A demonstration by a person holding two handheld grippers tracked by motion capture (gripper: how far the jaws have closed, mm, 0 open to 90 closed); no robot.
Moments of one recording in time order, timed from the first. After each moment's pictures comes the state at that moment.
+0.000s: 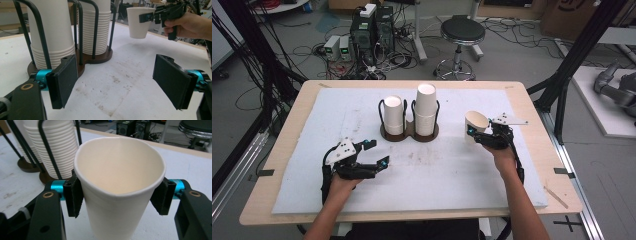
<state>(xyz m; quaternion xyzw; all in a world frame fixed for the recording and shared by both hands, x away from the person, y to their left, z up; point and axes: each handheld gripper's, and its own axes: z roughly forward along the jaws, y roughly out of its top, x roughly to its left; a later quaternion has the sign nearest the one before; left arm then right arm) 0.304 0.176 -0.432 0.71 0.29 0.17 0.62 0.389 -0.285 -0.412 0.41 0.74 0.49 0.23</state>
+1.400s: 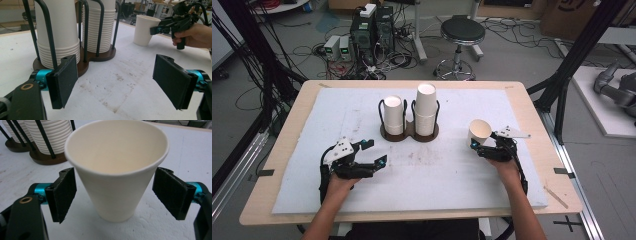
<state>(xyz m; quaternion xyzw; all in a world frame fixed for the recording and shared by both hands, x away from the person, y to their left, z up) 0.305 0.182 -0.433 0.71 0.30 0.17 0.61 0.364 -0.300 -0.439 0.43 0.74 0.46 0.23</state>
